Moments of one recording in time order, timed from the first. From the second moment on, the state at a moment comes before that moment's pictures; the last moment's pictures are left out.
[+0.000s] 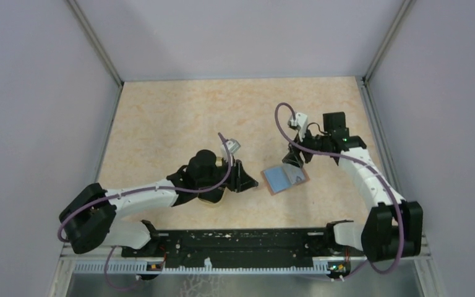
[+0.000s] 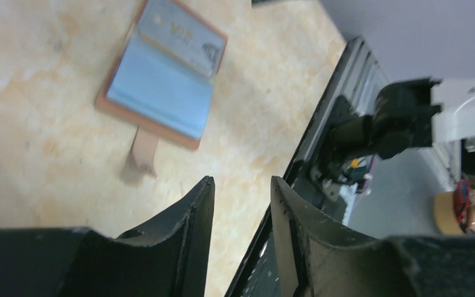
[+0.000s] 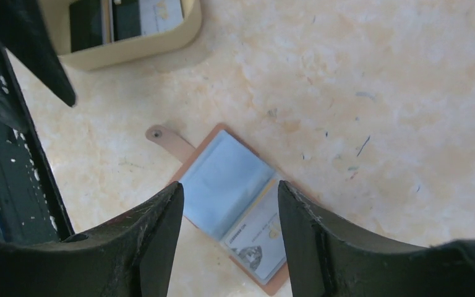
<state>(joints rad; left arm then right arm) -0.88 1.36 0.68 0.36 0.33 -0.60 0.13 1.18 0.89 -0.56 -0.83 -0.61</state>
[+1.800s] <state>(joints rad) -1.12 1.72 0.81 0.28 -0.30 -0.84 0.04 1.67 0.94 -0.72 -0.61 -0.56</state>
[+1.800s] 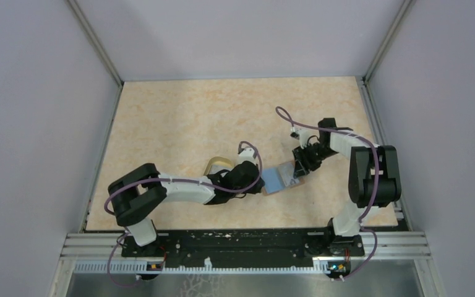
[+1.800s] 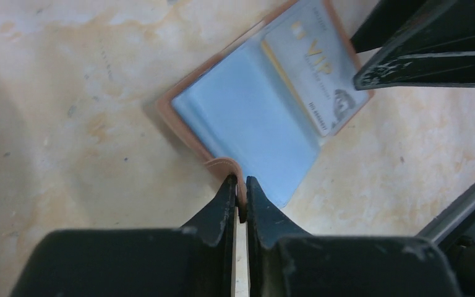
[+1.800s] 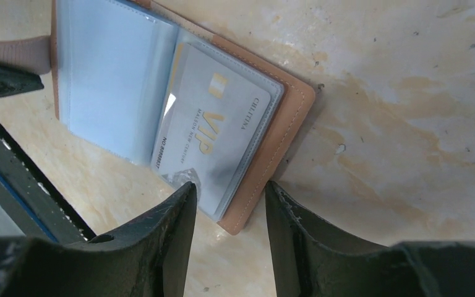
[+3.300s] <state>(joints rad) -0.95 2.11 1.03 0.77 0.24 -1.01 -0.02 1.41 0.95 -0.92 -0.98 -0.93</state>
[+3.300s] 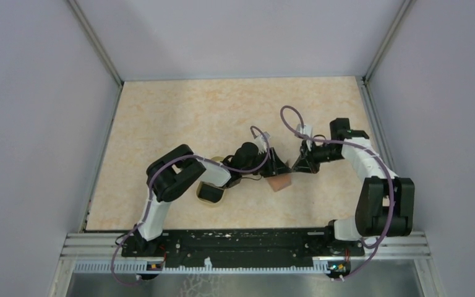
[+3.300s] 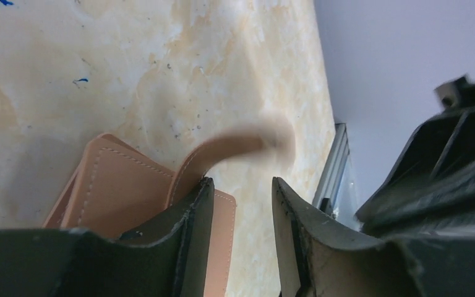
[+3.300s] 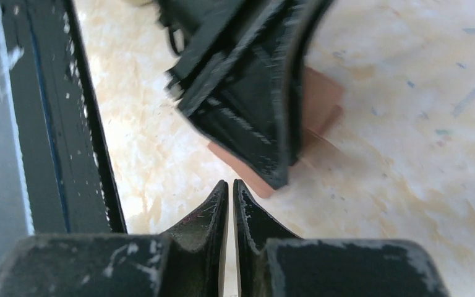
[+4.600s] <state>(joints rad) -0.90 1.65 0.63 0.82 0.19 -0.77 0.23 1.20 0.49 -0.33 -0.69 -1.20</state>
